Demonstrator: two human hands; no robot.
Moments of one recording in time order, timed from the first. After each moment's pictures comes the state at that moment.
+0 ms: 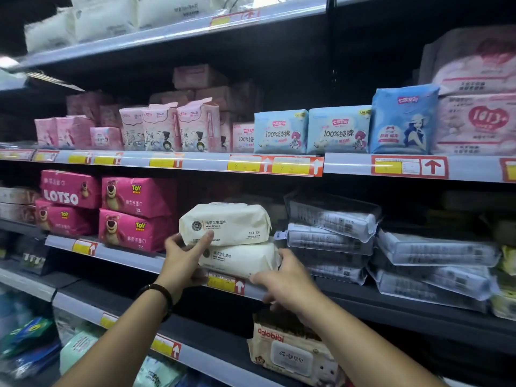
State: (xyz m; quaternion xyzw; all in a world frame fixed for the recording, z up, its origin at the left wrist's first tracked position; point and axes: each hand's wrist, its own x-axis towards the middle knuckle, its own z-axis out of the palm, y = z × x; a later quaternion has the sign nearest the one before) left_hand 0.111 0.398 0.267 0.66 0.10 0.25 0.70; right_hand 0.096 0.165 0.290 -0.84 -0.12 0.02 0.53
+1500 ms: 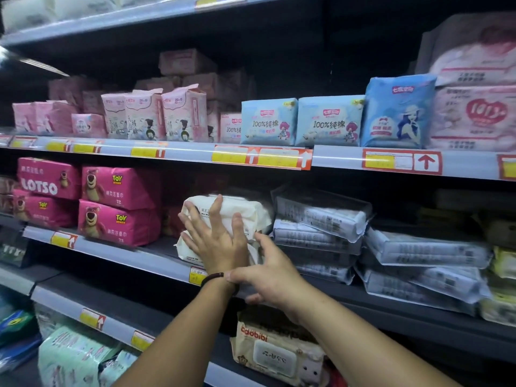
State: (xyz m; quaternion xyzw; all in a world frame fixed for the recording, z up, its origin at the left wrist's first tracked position) left_hand 0.188 0.287 0.260 0.74 0.15 0.55 0.36; right_hand 0.086 0.156 0.307 -0.79 -0.20 0.06 0.58
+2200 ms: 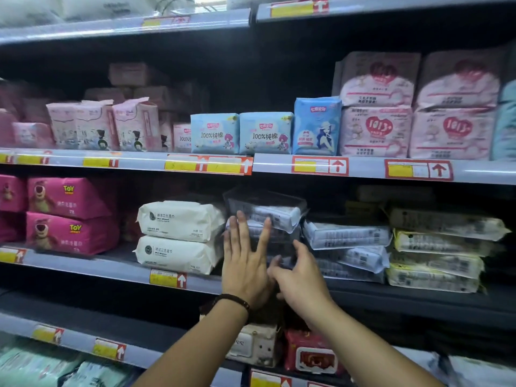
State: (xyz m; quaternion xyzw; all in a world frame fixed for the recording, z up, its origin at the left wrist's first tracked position) left_hand 0.141 0.162 0.239 0.90 -0.06 0.42 0.05; right_hand 0.071 0.039 0.280 -0.81 -0.06 -0.14 0.57
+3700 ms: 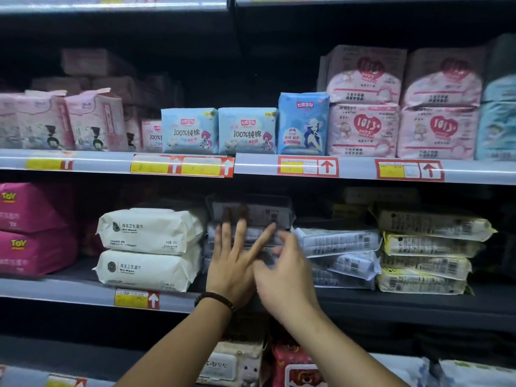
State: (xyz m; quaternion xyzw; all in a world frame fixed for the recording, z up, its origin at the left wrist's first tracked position) left_hand 0.182 0.164 0.255 0.87 -0.16 0.46 -0.01; right_hand 0.080 0.051 0.301 -0.84 -0.01 -0.26 0.49
